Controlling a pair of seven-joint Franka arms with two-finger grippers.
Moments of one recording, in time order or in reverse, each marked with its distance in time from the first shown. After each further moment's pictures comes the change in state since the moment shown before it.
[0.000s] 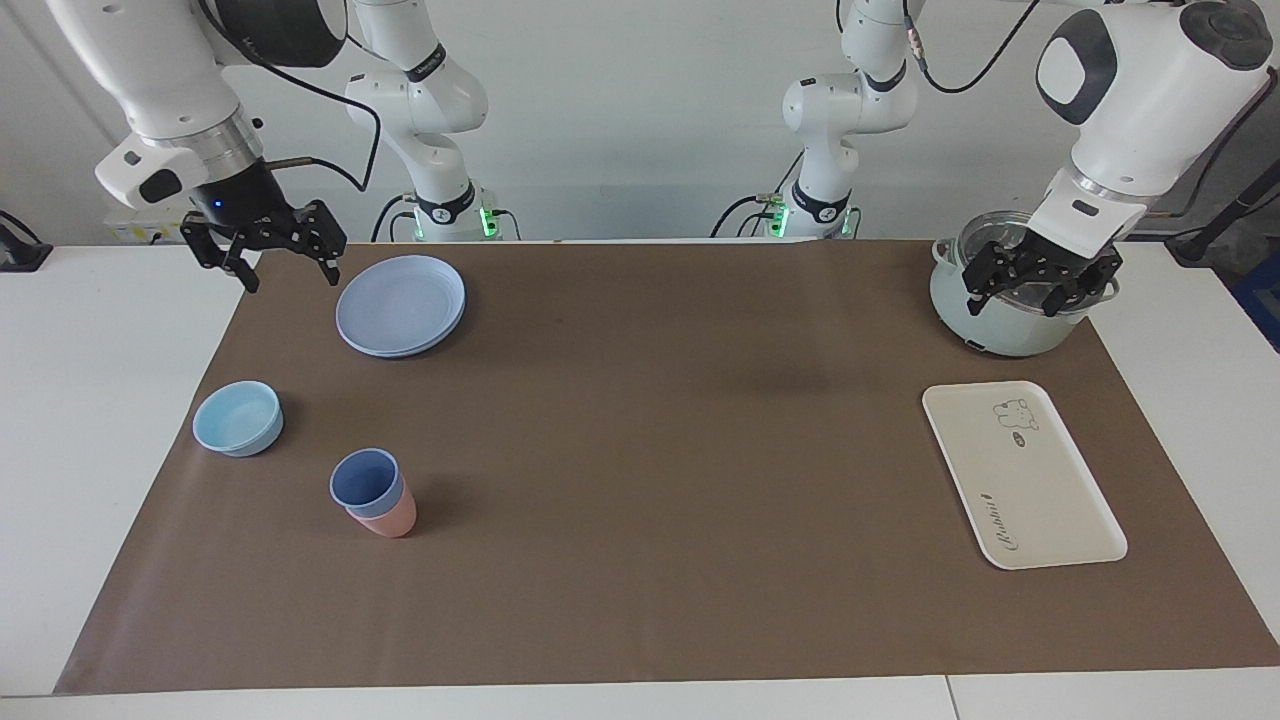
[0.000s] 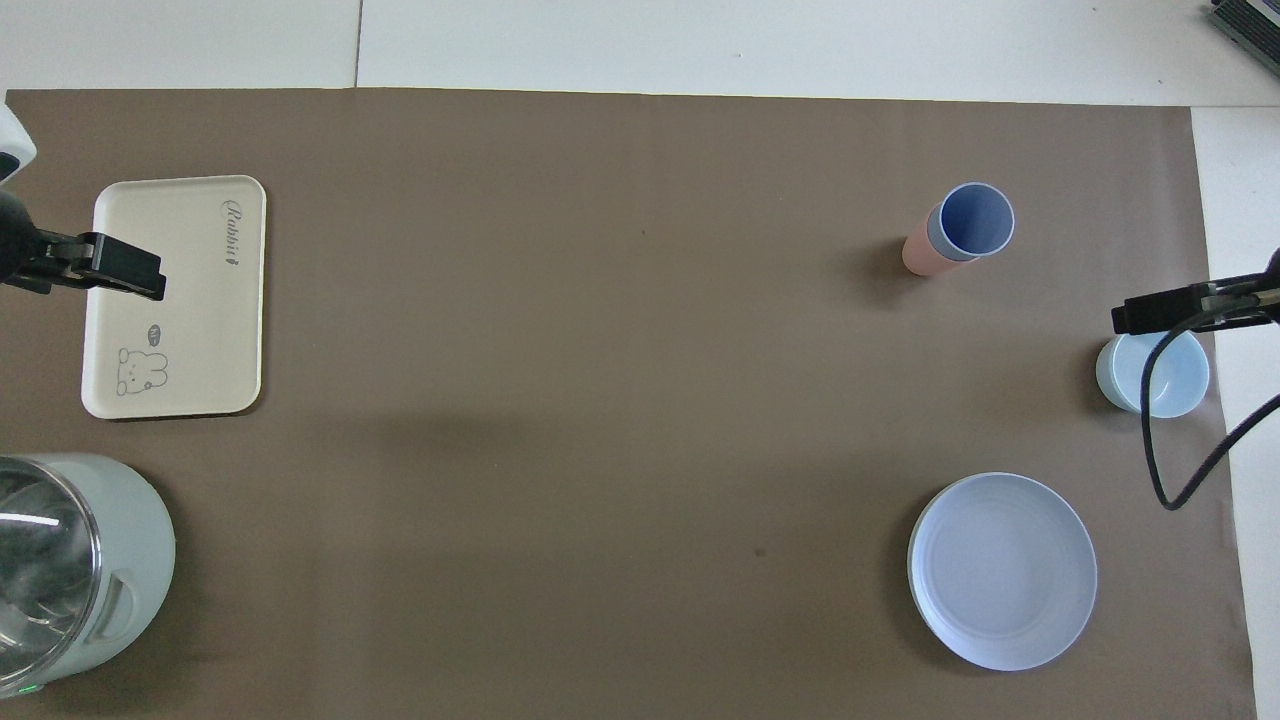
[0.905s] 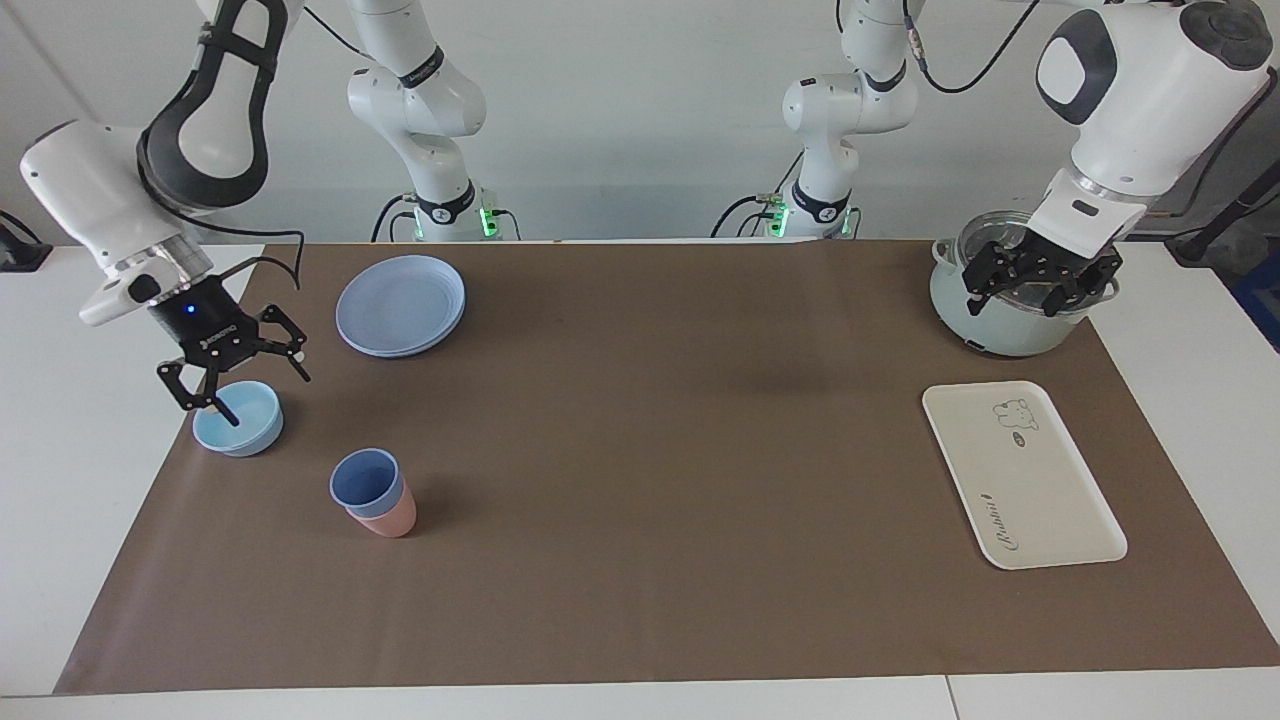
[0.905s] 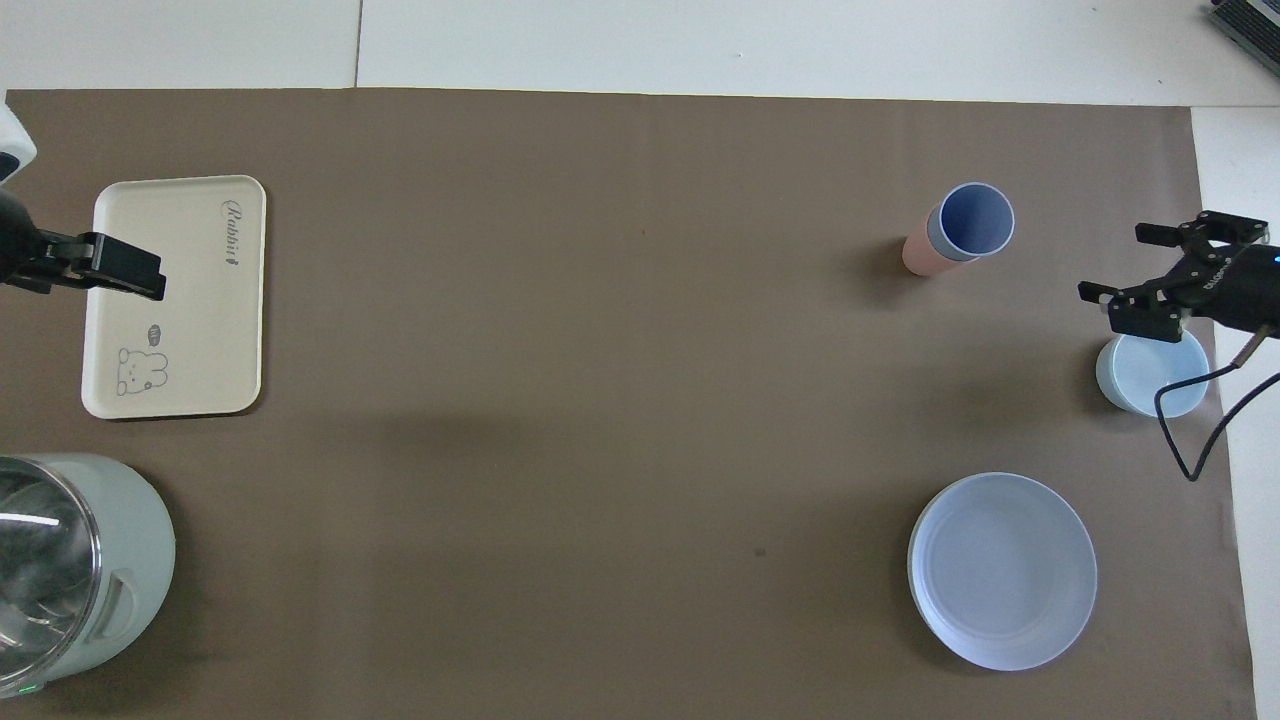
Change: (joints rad) left arm 0.000 0.000 0.000 0.000 0.000 0.000 0.000; right arm -0.208 0.181 -0.006 -0.286 0.807 0.525 -1.290
